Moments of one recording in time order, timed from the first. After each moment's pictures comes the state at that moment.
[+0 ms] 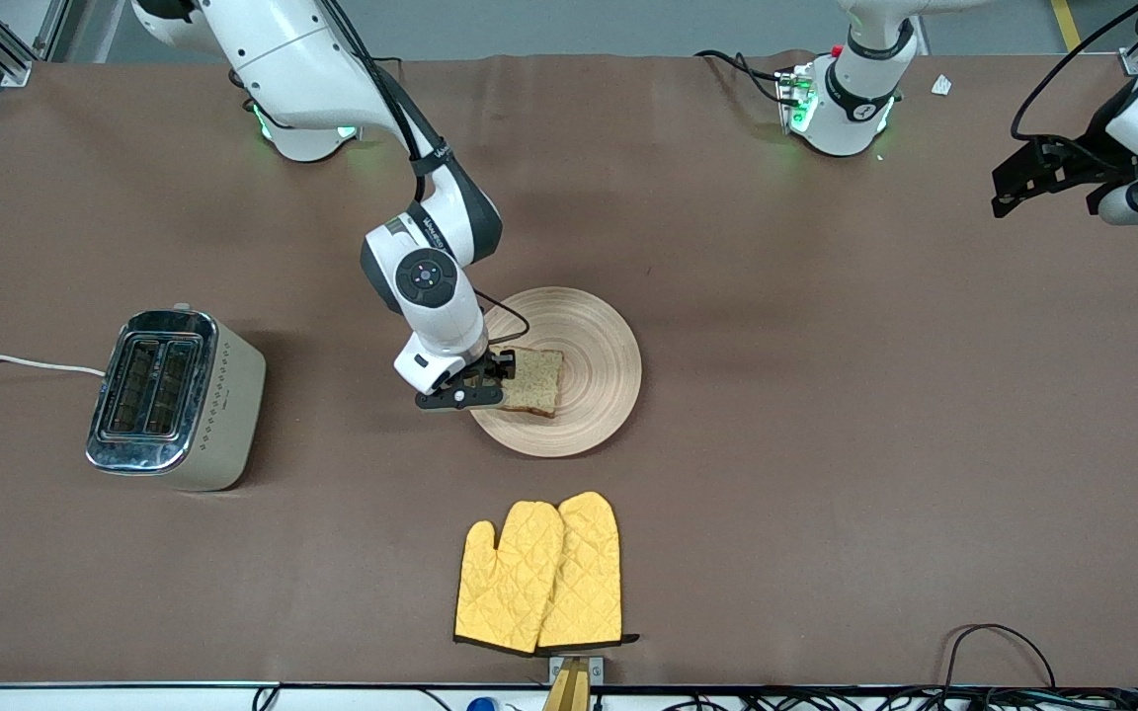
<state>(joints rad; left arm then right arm) 0.02 -0.10 -0.15 -1.60 0.02 1.45 -0.11 0.65 0.58 -0.06 -1.78 0.02 2.39 0.53</state>
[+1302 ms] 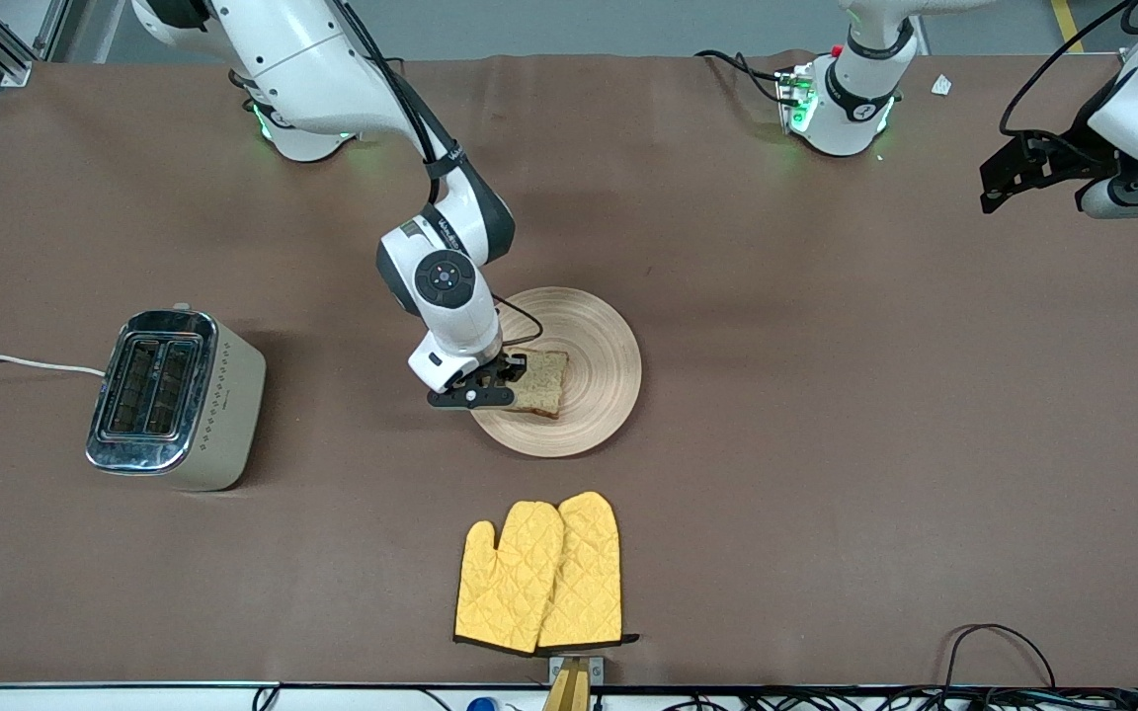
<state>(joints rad) 0.00 -0.10 -0.14 -1.60 0.02 1.46 -0.11 0.68 0.62 -0.06 -1.76 0.02 2.43 0.60</state>
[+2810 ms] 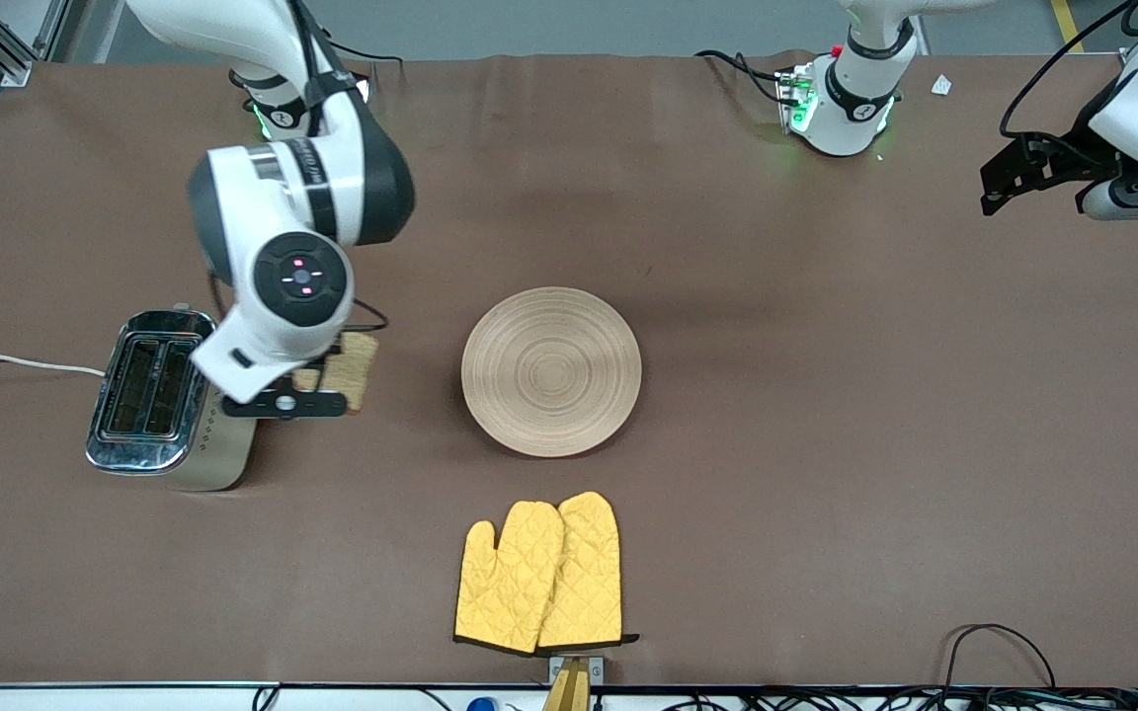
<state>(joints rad) 0.00 -0.10 -0.14 -1.60 0.02 1.46 -0.11 0.63 0.49 -0.28 -1.27 -0.32 1.38 0.24</state>
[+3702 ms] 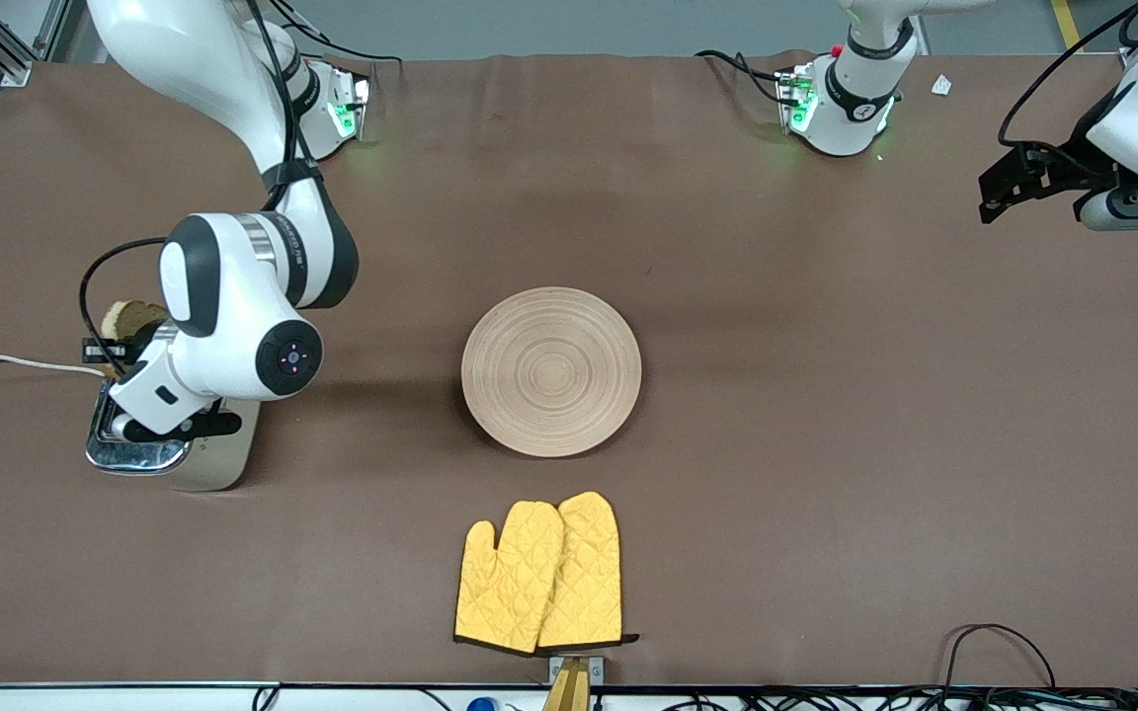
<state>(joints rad) 0.00 -0.08 -0.14 -1.60 0.02 1.47 -0.11 0.55 0.50 -0.28 -1.46 -0.78 1.37 0.17</state>
